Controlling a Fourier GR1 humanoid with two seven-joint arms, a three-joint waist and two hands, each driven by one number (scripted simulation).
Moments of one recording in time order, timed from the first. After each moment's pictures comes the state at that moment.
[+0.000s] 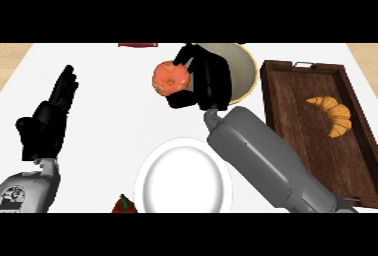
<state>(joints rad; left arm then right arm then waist) -0.21 0.27 0.00 -1.62 -0.11 0.15 0.18 -0.91 -0.07 0.53 -1.09 0.58 -0.62 0.58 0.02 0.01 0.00</state>
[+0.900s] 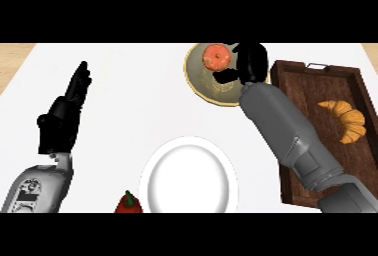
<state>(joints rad) -0.26 0.23 -0.03 -1.58 -0.15 0.16 0.16 -1.08 -0.11 0.23 -0.41 0.51 -0.69 0.16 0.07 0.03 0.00</state>
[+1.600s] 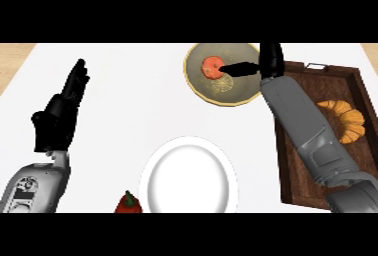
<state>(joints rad) -0.27 0.24 -0.01 -1.58 -0.14 0.14 0.16 -1.09 -0.15 -0.05 -0.33 0.24 -0.53 -0.29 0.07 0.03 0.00</state>
